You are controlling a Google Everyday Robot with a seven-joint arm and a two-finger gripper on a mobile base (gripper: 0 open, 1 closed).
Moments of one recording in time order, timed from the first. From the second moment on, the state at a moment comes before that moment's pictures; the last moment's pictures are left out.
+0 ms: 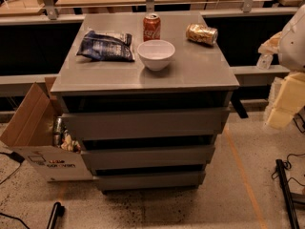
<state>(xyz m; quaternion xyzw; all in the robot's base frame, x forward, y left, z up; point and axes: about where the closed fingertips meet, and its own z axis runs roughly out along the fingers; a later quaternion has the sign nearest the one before) 0.438 -0.217 0.976 -0.60 0.78 -0.03 0.16</state>
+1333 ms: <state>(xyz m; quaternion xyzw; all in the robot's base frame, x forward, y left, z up) 0.430 -0.228 0.856 -0.64 0.74 0.01 0.21</state>
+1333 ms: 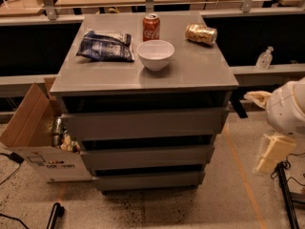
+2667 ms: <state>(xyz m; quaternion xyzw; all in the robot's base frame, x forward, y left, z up) 0.451 -0.208 0.729 -0.68 0.69 0.01 0.25</state>
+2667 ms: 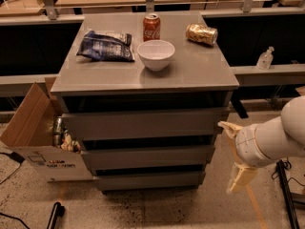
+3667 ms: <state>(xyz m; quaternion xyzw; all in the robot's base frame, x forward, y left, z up) 0.450 -0.191 0.562 -0.71 0.65 0.10 0.24</state>
